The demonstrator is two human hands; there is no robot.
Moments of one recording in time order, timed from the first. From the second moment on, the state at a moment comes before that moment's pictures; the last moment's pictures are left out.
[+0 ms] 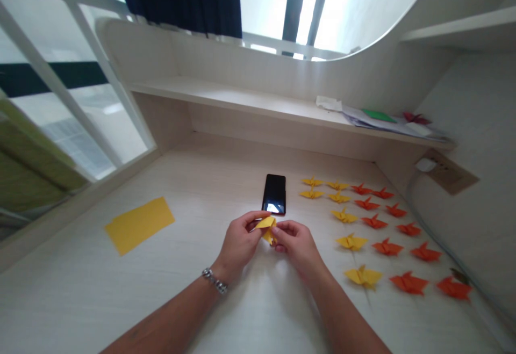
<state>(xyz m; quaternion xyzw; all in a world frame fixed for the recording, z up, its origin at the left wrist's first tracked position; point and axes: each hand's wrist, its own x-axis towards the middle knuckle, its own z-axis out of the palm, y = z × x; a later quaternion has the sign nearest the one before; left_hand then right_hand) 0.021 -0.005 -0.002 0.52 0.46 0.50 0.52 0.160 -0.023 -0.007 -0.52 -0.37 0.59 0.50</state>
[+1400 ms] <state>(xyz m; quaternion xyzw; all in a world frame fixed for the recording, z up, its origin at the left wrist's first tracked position) 0.016 -0.003 -0.014 0.57 0.49 0.51 0.42 0.156 -0.028 -0.007 -0.51 -0.44 0.60 0.44</state>
